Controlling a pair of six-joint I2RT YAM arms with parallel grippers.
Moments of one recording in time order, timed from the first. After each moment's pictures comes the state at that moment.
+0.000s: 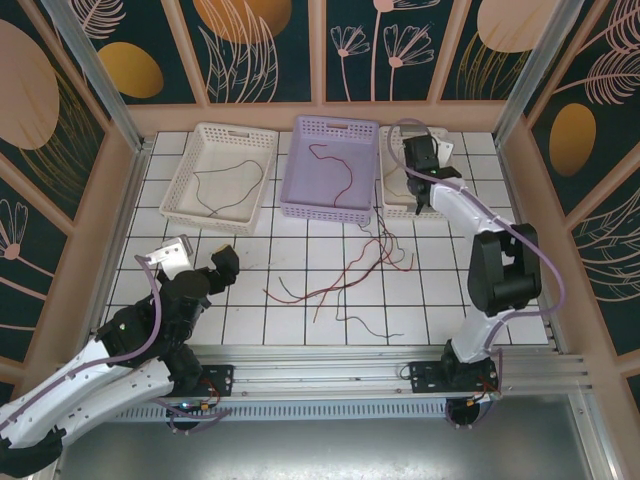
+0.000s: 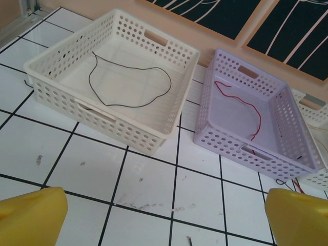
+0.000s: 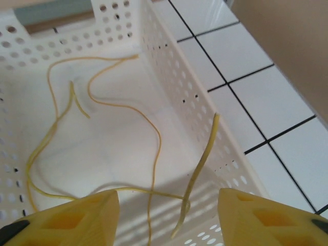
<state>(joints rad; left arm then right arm) -0.93 0.50 0.67 -0.72 -0.78 -0.84 0.26 1.74 1.35 -0.45 0.56 0.44</state>
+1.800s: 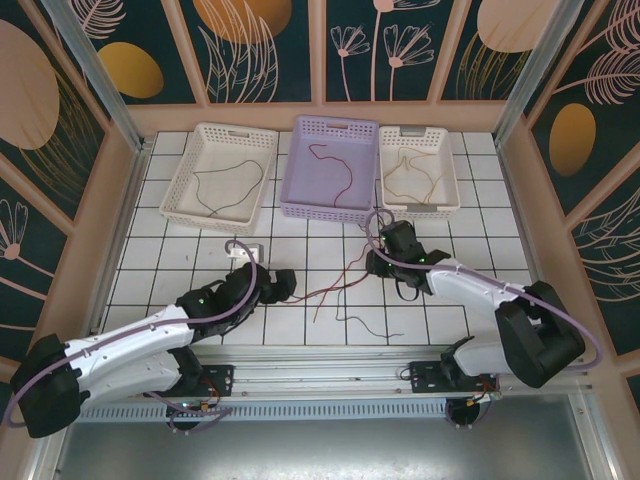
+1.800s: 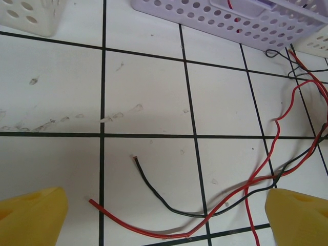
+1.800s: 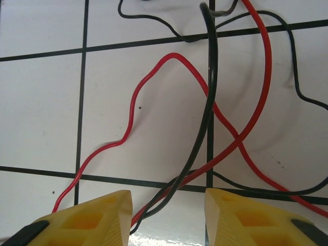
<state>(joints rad) -0.93 0.98 0.48 -0.26 -0.36 -0.84 0.57 1.34 0.62 -0.24 0.04 0.57</state>
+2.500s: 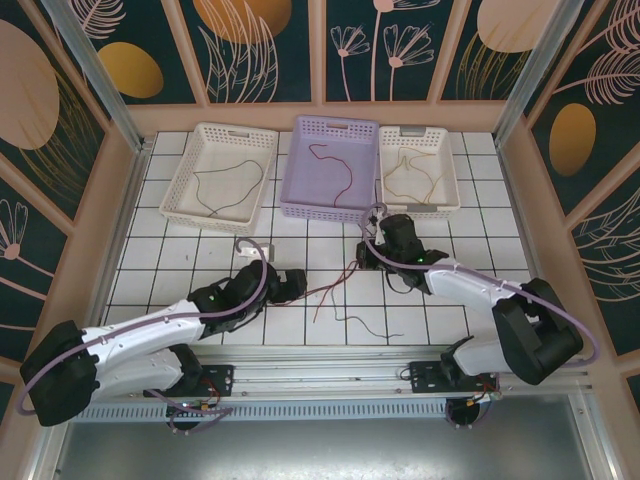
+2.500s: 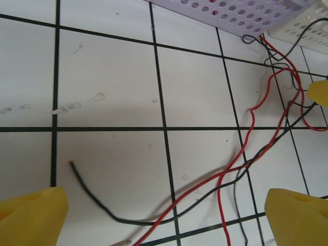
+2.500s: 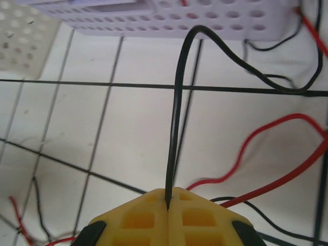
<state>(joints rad) -0.93 1.07 0.48 -0.13 -0.26 -0.87 0.58 1.34 0.62 0.00 -0.18 0.54</state>
